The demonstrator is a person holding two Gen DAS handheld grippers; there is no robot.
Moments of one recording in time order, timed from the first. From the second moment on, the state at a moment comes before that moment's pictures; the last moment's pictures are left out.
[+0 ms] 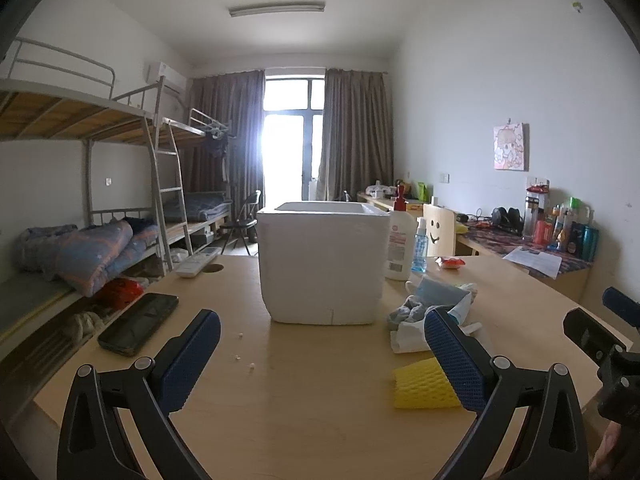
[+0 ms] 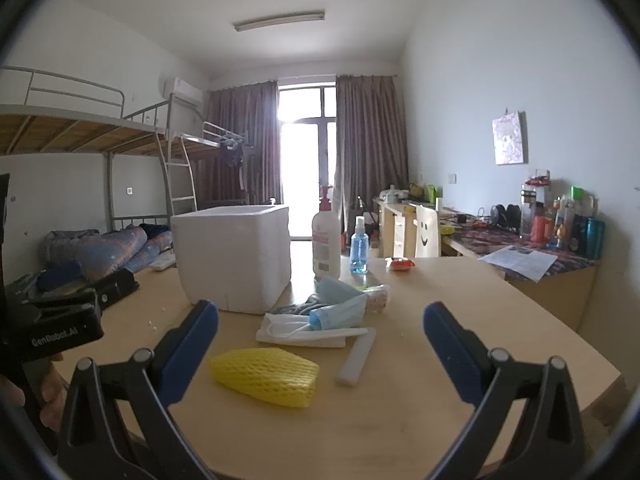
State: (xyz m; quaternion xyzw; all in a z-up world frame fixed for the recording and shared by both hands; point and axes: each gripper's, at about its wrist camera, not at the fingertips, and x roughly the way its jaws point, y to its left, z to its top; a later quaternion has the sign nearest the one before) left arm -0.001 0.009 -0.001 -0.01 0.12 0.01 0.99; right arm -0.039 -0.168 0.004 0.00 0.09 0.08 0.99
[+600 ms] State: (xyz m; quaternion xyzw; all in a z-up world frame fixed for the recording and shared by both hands) left arm -0.002 0.014 0.000 -0.02 0.12 0.01 0.99; right arm -0.040 -0.168 0.005 0.00 0.09 0.08 0.99
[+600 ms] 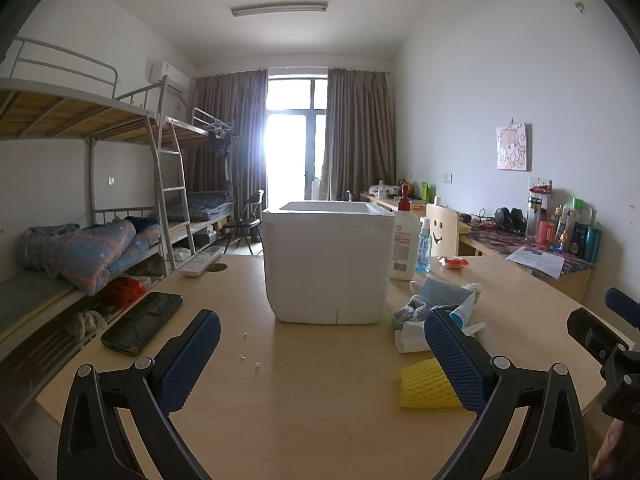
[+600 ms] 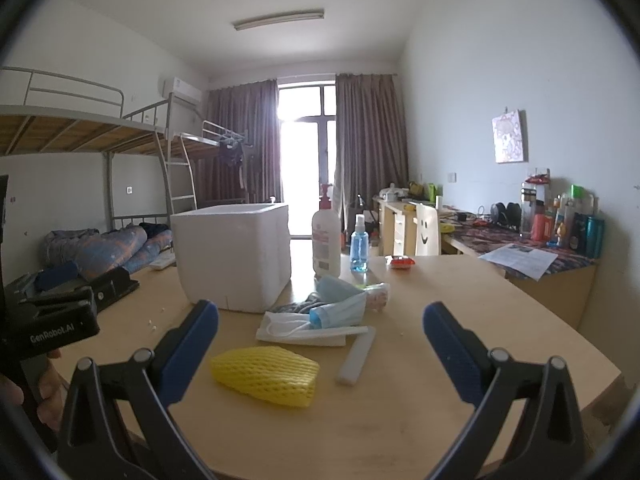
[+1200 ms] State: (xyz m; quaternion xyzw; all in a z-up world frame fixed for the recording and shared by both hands) left arm -0.002 0.015 0.000 -0.02 0.12 0.01 0.99; right arm -0.039 -0.167 0.005 0.00 0.09 0.08 0.99
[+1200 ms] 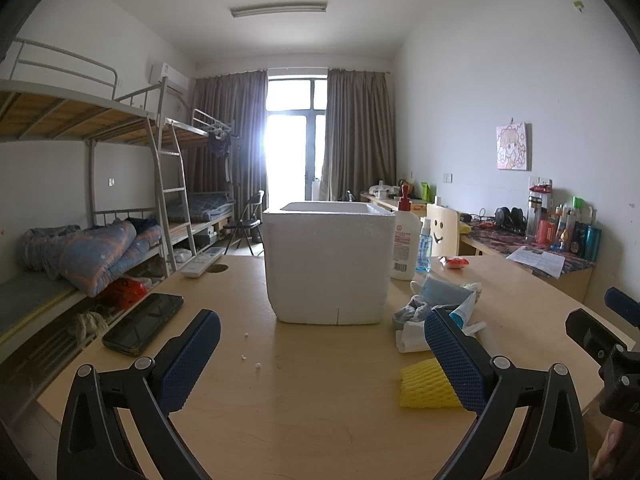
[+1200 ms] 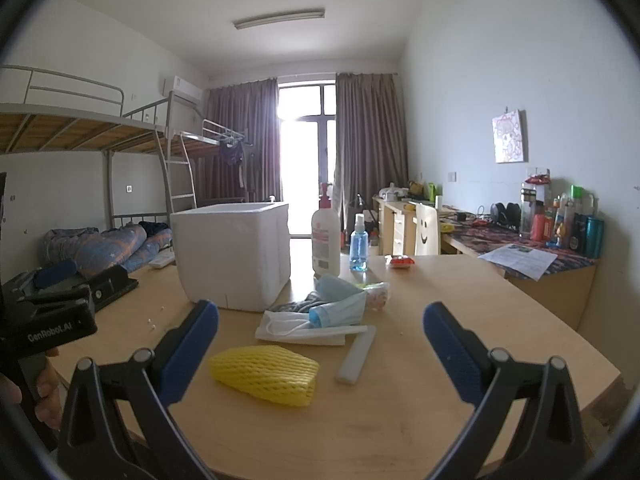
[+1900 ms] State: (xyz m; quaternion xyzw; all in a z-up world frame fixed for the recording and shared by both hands) left arm 0.010 0.011 -0.001 0.01 0.15 -0.04 0.99; right arm -0.026 -0.164 0.007 -0.02 0.11 0.08 0.99
